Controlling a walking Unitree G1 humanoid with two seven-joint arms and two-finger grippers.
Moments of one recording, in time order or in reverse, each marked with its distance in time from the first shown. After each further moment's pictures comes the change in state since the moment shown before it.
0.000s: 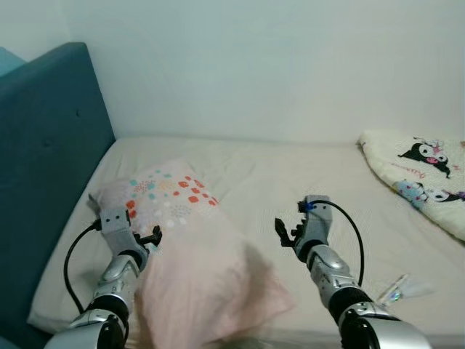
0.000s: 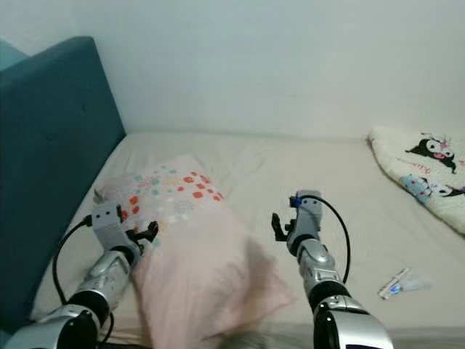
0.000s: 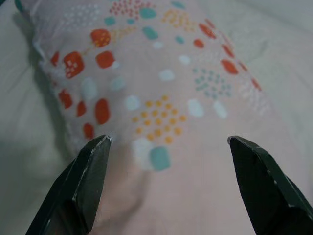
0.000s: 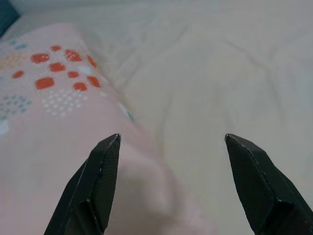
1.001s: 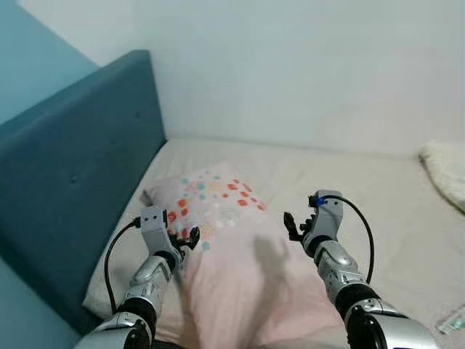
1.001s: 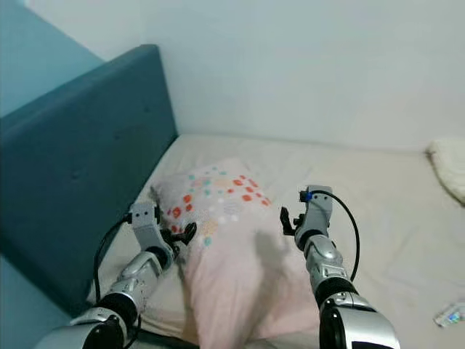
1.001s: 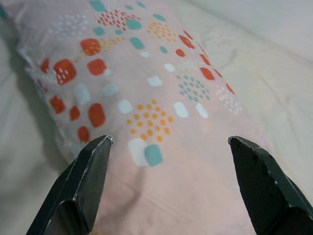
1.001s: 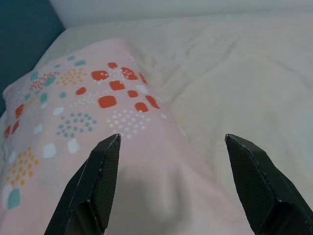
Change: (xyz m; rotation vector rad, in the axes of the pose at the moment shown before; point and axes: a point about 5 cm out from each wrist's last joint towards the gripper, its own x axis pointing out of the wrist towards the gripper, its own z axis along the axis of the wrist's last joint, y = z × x) left arm -0.003 -0.047 -0.016 -0.009 0.028 -0.215; right arm 0.002 -0.001 0.009 0.029 -0.032 -0.013
